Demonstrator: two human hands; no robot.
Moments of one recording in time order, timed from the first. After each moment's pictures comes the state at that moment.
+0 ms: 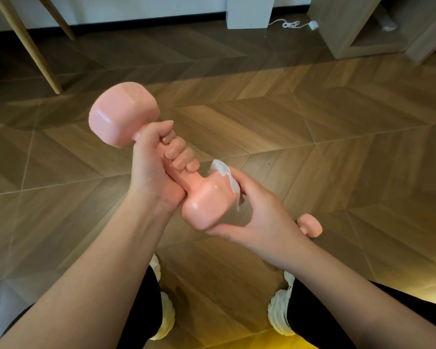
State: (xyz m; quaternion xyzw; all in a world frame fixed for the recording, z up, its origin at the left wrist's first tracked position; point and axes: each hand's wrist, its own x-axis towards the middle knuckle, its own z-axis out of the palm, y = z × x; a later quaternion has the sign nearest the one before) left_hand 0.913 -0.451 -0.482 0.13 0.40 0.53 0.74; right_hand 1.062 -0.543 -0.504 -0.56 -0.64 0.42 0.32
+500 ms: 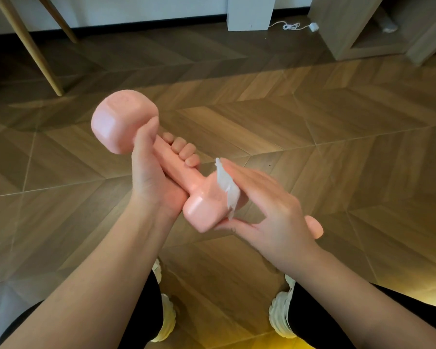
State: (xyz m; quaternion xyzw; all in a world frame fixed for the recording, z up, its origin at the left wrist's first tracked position) left_hand 0.914 -0.454 -0.486 0.05 0.36 0.57 0.74; right_hand 1.065 -0.542 -0.513 -0.52 -0.73 0.19 0.40
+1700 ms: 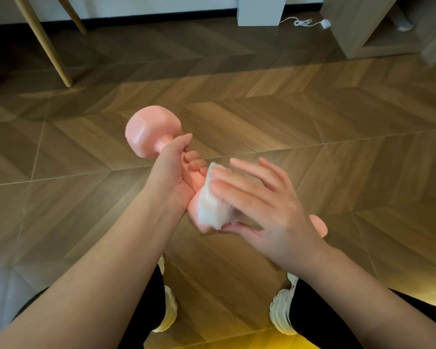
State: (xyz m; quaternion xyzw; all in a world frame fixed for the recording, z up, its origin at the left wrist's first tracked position) left_hand 0.914 -0.448 -0.495 0.00 0.49 0.45 0.75; right_hand 1.066 -0.541 -0.516 -0.44 -0.83 0.07 0.34
